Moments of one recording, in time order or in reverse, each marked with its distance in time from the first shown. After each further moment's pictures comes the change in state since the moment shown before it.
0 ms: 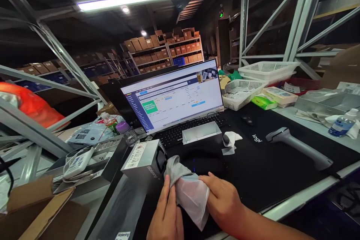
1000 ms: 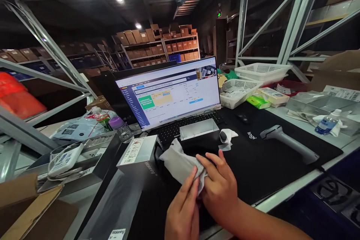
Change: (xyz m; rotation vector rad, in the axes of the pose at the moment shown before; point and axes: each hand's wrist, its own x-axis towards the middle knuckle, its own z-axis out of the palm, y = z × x) left_hand 0.011 0.015 0.009 -0.643 -0.082 0.083; right_hand 0.029 -0.016 0.003 -0.235 0.127 0.175
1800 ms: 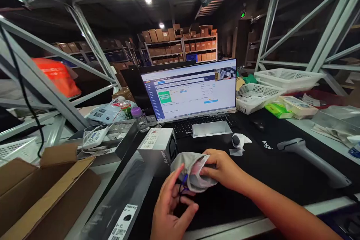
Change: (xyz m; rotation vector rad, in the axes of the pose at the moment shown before) left_hand -0.020 0.012 -0.022 -0.523 0.250 -0.718; right_hand 0.051 0.040 0.009 0.852 -0.813 0.228
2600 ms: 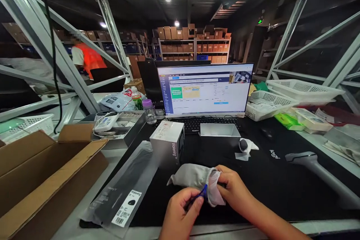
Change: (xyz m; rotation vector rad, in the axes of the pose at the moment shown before) left_hand -0.013 -0.008 -0.001 0.075 -0.230 -0.339; right_hand -0.043 0.023 0.038 -0.105 0.033 0.069
